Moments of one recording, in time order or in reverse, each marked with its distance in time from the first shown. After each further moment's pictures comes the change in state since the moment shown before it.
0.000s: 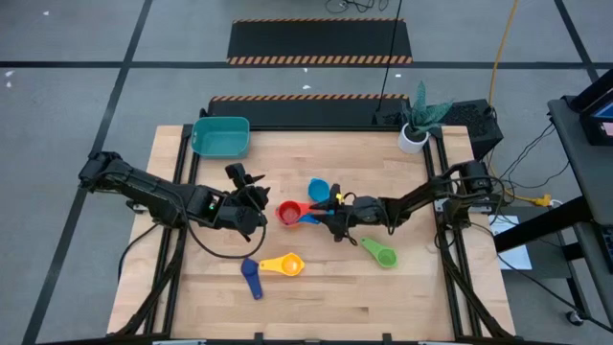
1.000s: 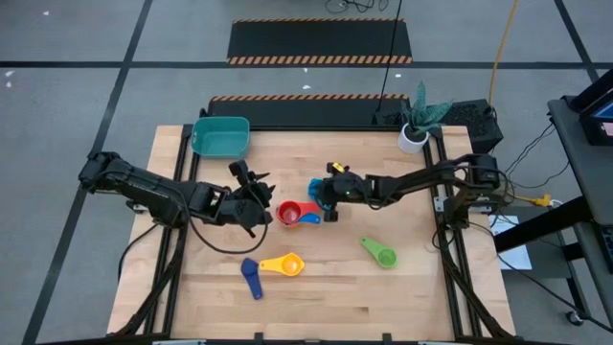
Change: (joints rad) left arm 0.039 0.000 0.000 0.109 0.039 0.025; right arm -0.180 -0.075 0.227 -0.610 -0.051 0.531
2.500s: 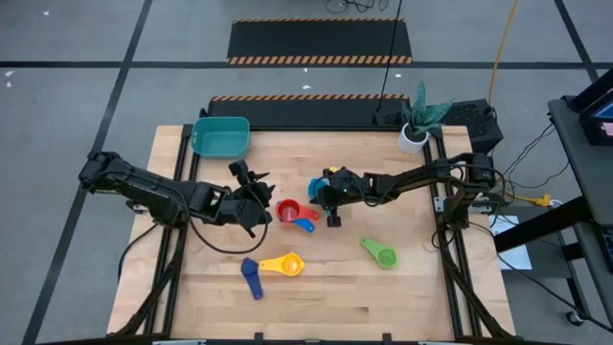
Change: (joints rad) left arm 0.001 0.000 0.000 -0.005 0.000 0.008; right arm -0.028 0.025 0.009 -0.040 -0.228 0.090
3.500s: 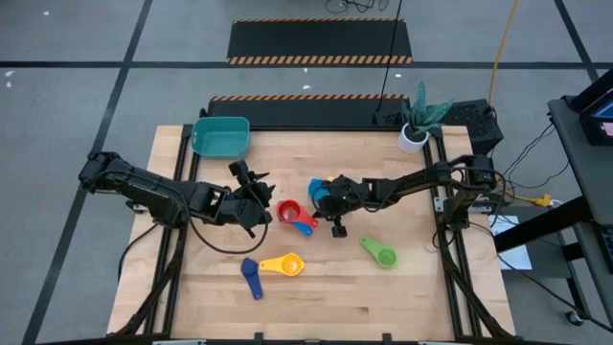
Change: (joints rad) left arm 0.000 0.000 0.000 0.000 0.000 0.000; right arm 0.058 0.000 0.000 -0.071 -0.138 0.026
